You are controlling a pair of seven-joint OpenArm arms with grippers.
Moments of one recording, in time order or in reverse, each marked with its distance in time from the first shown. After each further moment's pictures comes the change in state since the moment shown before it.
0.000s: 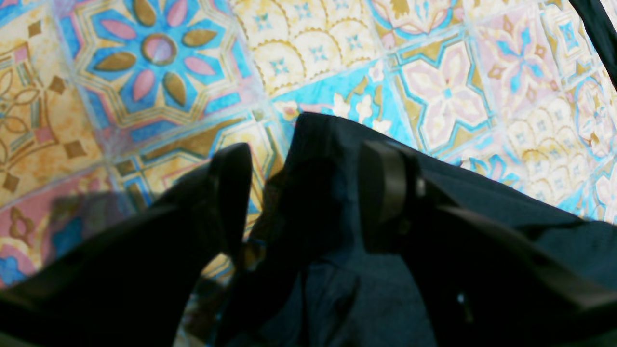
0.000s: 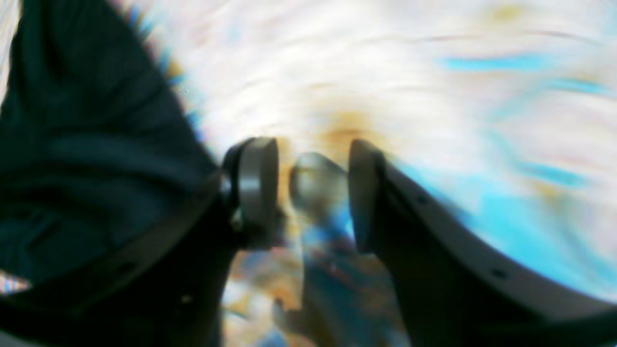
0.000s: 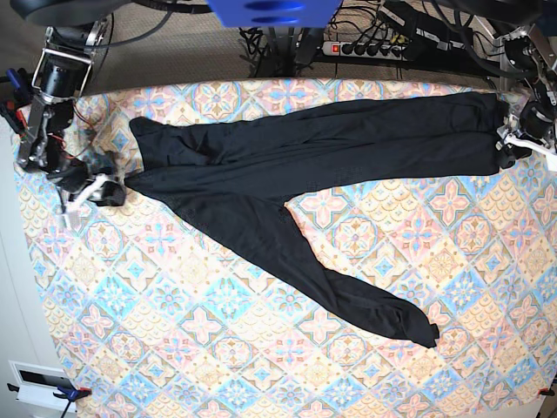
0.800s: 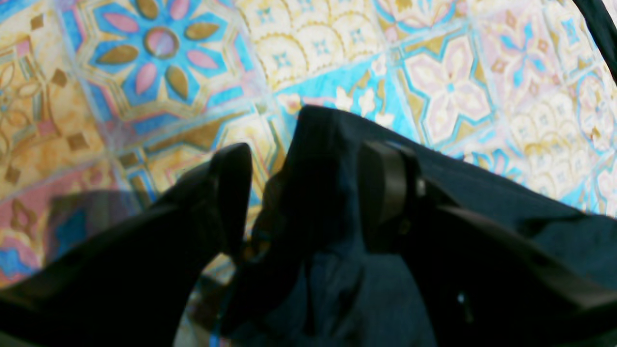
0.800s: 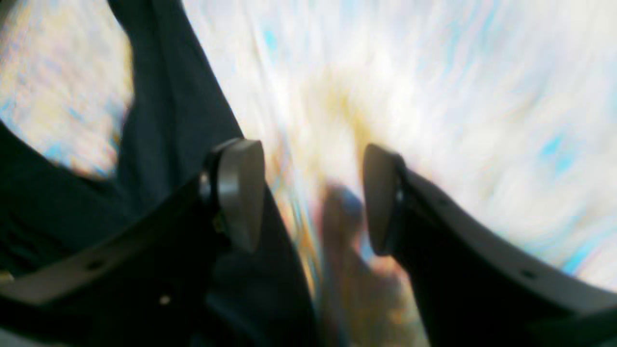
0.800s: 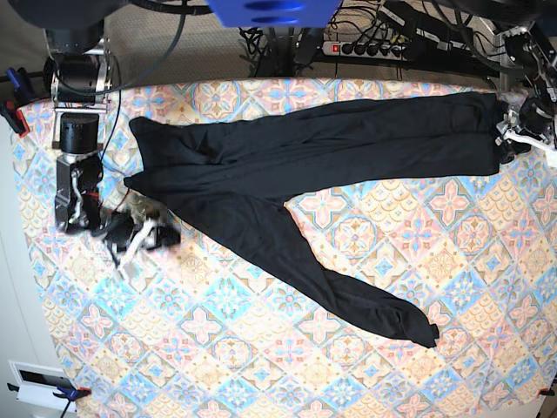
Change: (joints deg) left arm 1.4 0.0 -0.2 0.0 -0.4 0.0 0.4; right arm 17.7 -3.8 -21.4 -11.3 -0.7 0.1 1.2
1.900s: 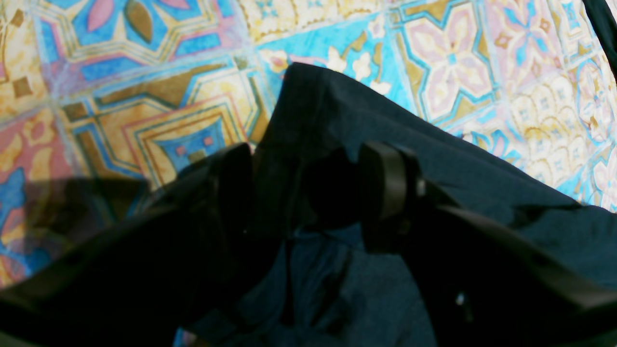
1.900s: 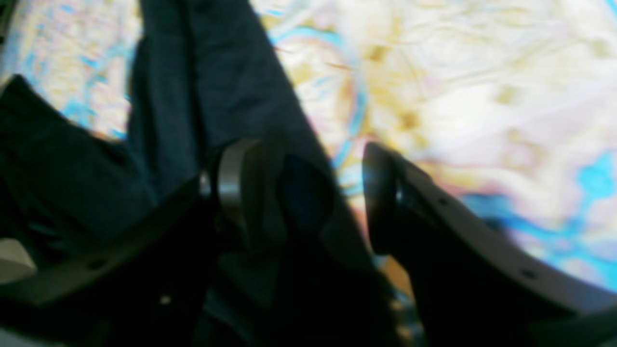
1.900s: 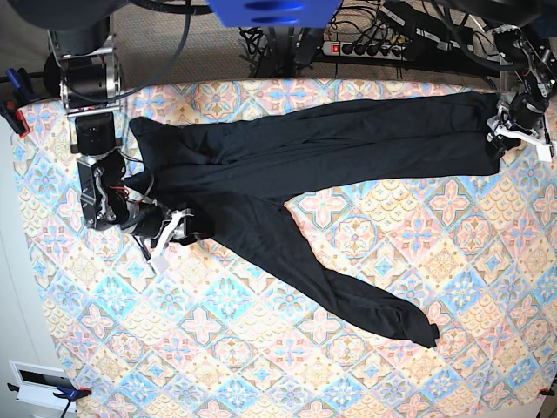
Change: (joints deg) left arm 0.0 3.0 -0.2 0.0 0.0 0.0 0.0; right arm 0.1 -3.2 -11.5 -5.8 4.9 0.7 6.6
